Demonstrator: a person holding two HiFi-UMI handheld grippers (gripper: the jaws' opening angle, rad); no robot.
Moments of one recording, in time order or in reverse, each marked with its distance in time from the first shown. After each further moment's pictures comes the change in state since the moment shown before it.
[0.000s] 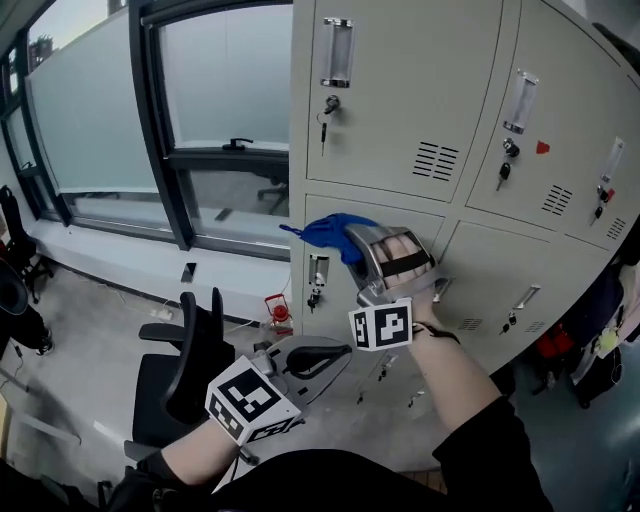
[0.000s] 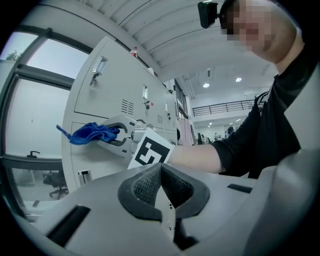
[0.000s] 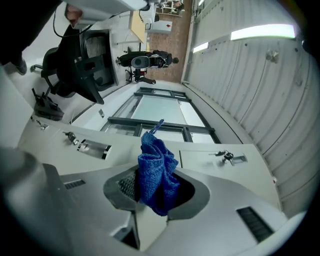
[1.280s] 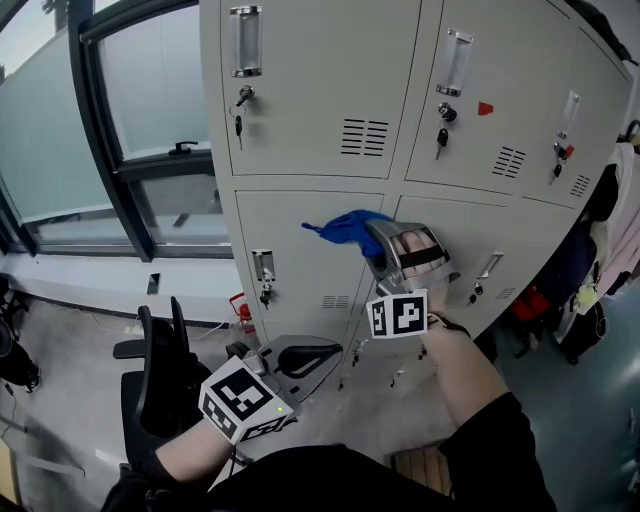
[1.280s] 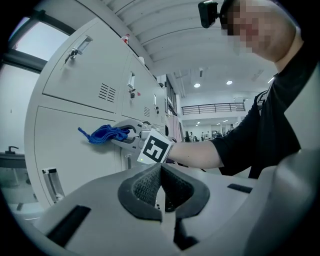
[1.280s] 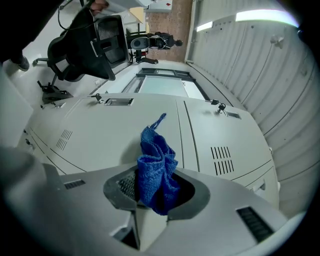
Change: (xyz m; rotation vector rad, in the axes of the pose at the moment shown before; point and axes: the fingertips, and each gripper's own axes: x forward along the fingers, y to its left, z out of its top) left arm 0.057 -0.032 -0.010 -0.003 0.038 -0.152; right arm -0.064 0.032 -0.131 0.011 0.224 0.057
